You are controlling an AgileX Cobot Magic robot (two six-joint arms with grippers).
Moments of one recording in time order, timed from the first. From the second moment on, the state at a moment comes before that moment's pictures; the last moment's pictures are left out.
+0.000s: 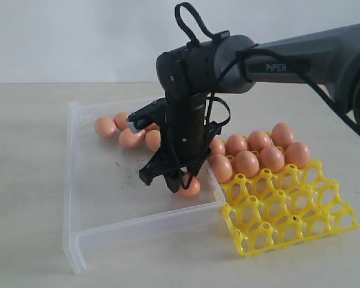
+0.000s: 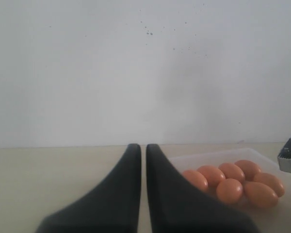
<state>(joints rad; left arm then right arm) -0.06 0.05 0.00 -0.31 -0.04 0.27 0.71 2.22 -1.69 0.01 1.04 -0.10</state>
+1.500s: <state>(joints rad) -0.06 0.05 0.00 -0.31 -0.04 0.27 0.71 1.58 -0.30 0.16 -0.73 0.11</state>
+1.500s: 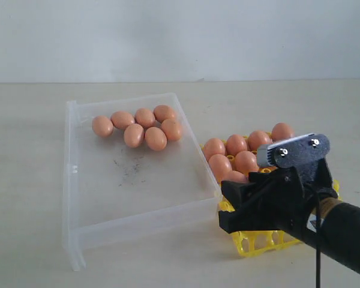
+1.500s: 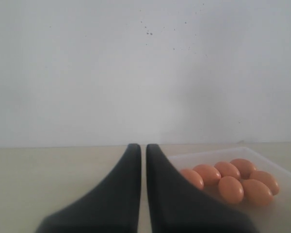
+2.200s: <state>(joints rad) -0.06 0.05 0.00 -0.31 -0.04 0.27 0.71 1.61 -0.43 0.30 -0.57 -0.05</state>
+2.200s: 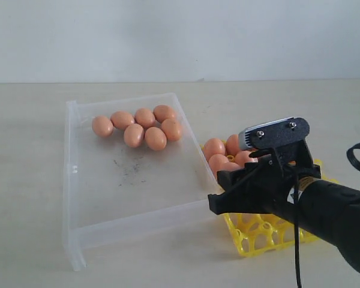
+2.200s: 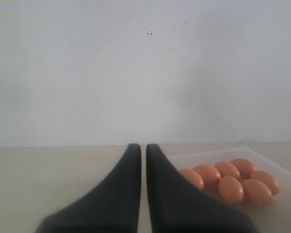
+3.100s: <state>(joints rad) -0.06 0.05 0.00 -0.31 -0.04 0.27 0.71 1.70 -0.47 0.41 -0.52 -0.11</state>
